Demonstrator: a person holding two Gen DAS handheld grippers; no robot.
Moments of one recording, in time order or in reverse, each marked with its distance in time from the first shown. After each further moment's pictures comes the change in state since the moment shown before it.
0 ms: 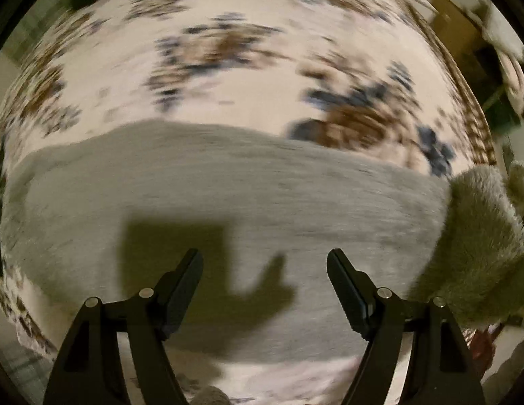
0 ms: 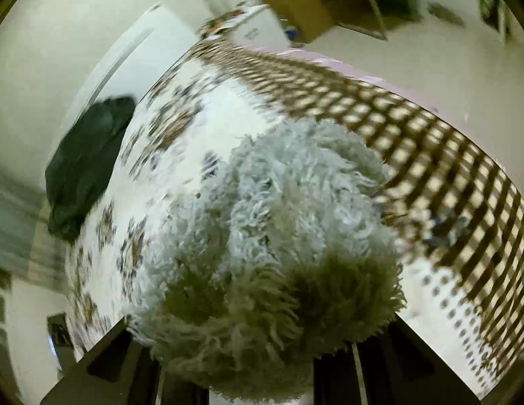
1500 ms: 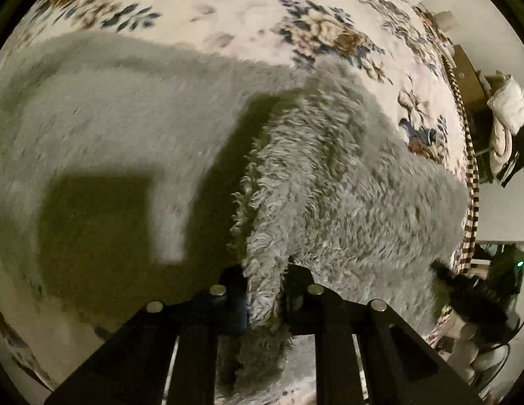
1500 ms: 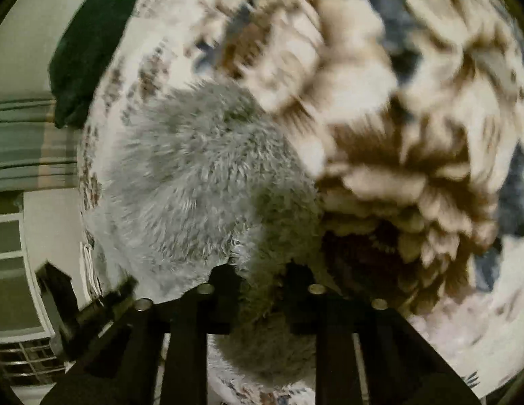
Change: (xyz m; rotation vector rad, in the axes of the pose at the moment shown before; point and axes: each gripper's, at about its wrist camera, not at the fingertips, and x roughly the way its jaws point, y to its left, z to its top) left arm 0.038 0.171 -0.018 -0.217 0.074 -0.254; right arm 0.113 0.046 -0.114 -0.059 0.554 0.130
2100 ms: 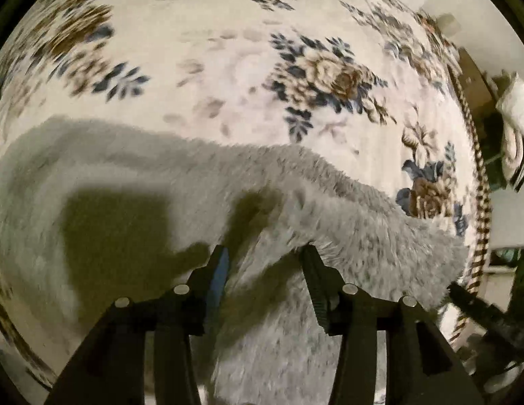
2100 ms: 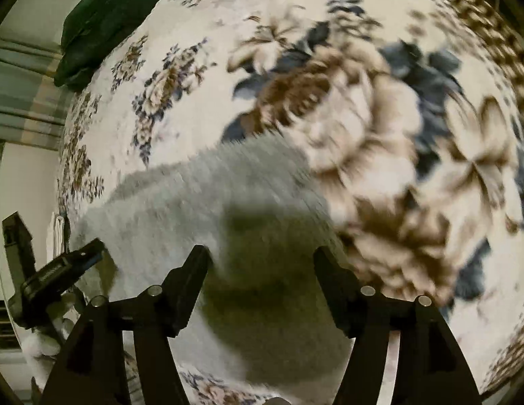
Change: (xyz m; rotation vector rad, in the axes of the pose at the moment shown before) left arm -0.005 -0.033 0.064 0.078 -0.081 0.098; right arm -0.027 0.060 0.018 -0.206 -0.013 -0.154
